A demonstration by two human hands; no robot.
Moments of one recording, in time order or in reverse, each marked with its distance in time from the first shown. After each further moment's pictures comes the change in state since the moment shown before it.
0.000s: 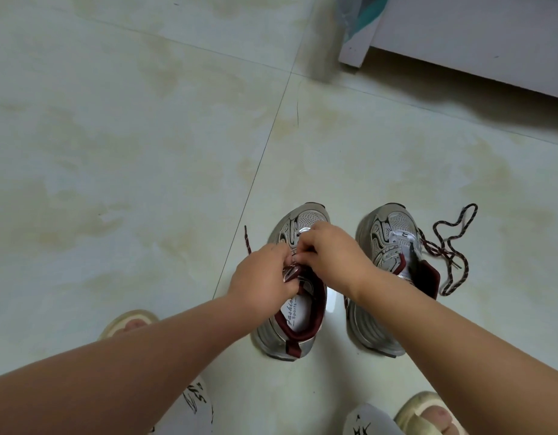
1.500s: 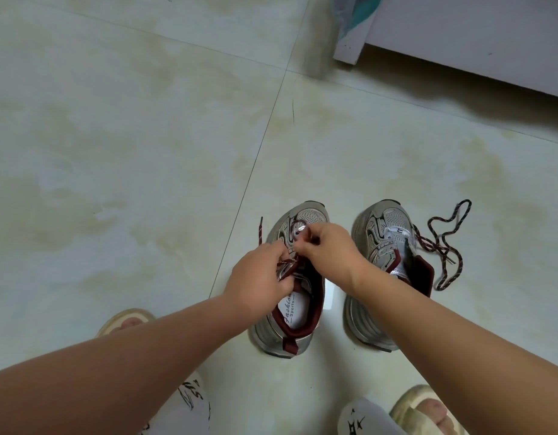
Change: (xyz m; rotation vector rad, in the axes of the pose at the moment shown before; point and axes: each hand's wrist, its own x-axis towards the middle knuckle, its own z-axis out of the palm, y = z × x) left_hand -0.001 -0.009 0.006 -0.086 0.007 0.043; right_hand -0.001 0.002 0.006 0.552 0.109 0.224
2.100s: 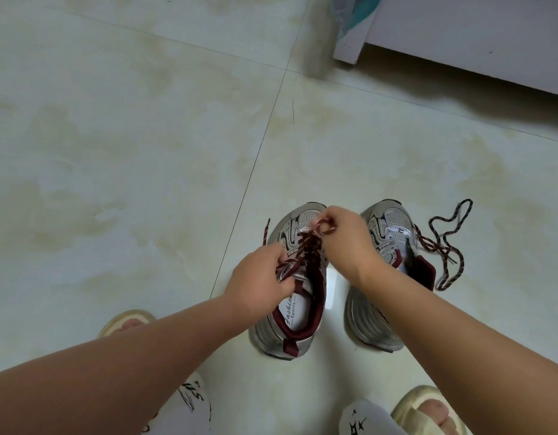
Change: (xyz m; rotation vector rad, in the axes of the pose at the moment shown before) left_hand 0.000 -0.002 0.002 -0.094 0.002 -0.033; right_hand 0.001 -0.008 -0.012 -0.101 0.198 -0.002
